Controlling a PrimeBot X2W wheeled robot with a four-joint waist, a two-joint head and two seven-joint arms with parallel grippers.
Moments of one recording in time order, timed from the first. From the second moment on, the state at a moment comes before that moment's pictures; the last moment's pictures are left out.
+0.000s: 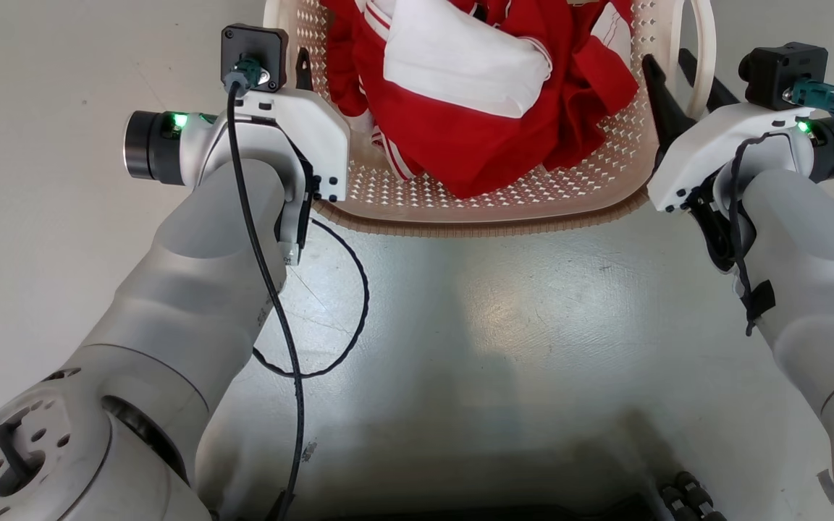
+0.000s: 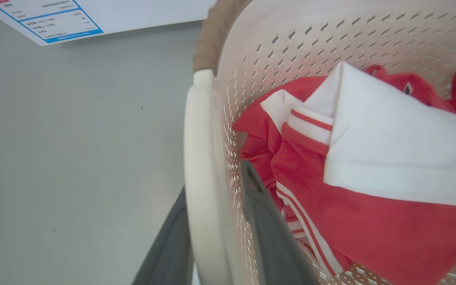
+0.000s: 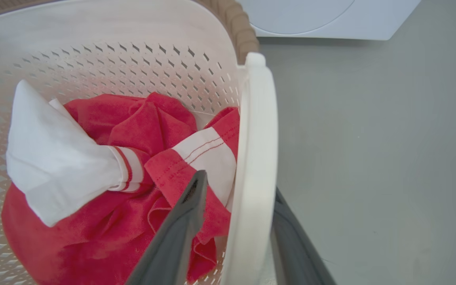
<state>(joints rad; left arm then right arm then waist) -1.22 0.04 -1.11 1.21 -1.03 0.25 -0.25 -1.11 -0.21 0.65 1.16 0.70 0.12 -0.25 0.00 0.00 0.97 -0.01</state>
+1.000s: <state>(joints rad) -1.06 0.06 -0.79 1.02 -0.84 0.27 -0.26 -0.99 -0.22 0.38 1.01 0.55 0.12 -0.25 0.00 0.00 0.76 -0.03</state>
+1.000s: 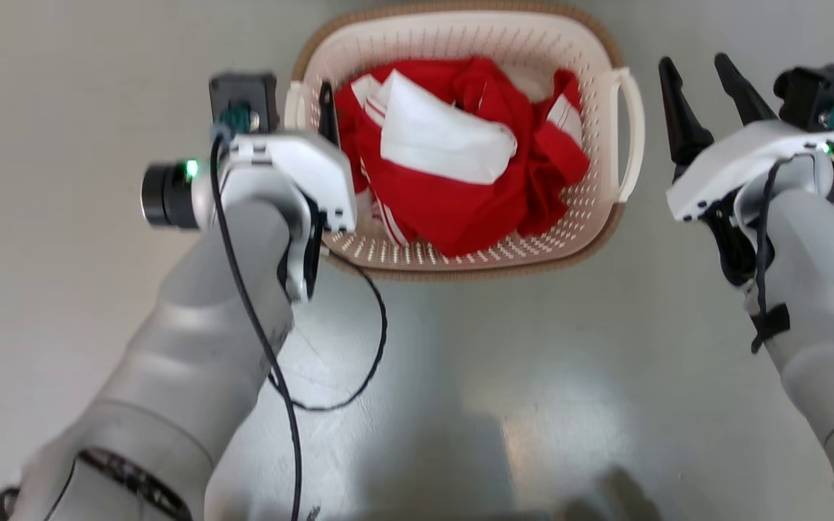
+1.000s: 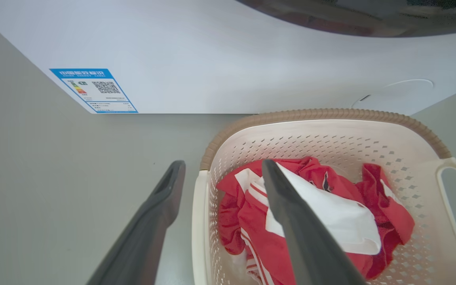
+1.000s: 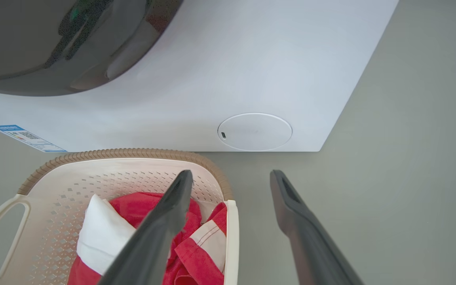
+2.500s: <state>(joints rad) -0.35 0.03 -0.17 0.71 -0.35 0.06 -0.26 -0.43 -0.15 0.03 0.81 0.19 0.12 -0.25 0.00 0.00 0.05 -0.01</state>
